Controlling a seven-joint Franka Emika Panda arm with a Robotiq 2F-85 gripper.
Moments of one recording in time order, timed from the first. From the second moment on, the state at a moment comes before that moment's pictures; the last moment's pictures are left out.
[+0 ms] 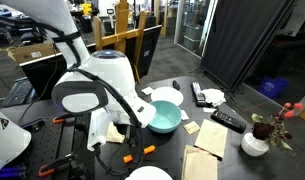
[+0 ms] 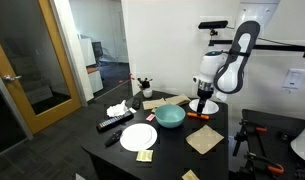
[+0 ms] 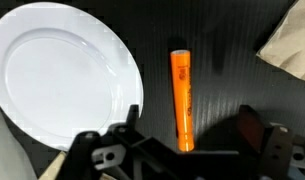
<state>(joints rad) -0.07 0.35 -0.27 -2.64 -0.19 3.10 -0.07</state>
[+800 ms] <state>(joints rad) -0.07 0.45 -0.27 -2.57 -0.17 3.09 -0.07</state>
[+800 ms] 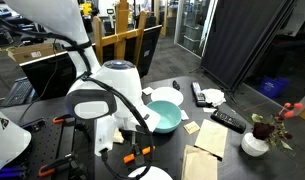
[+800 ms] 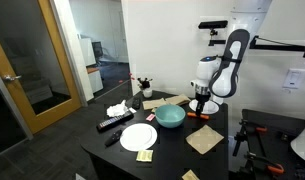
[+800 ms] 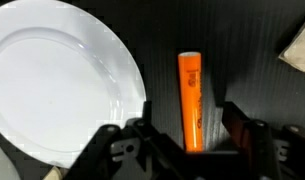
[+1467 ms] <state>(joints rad) -0.08 0.47 -0.26 -2.54 -0.17 3.08 -0.07</state>
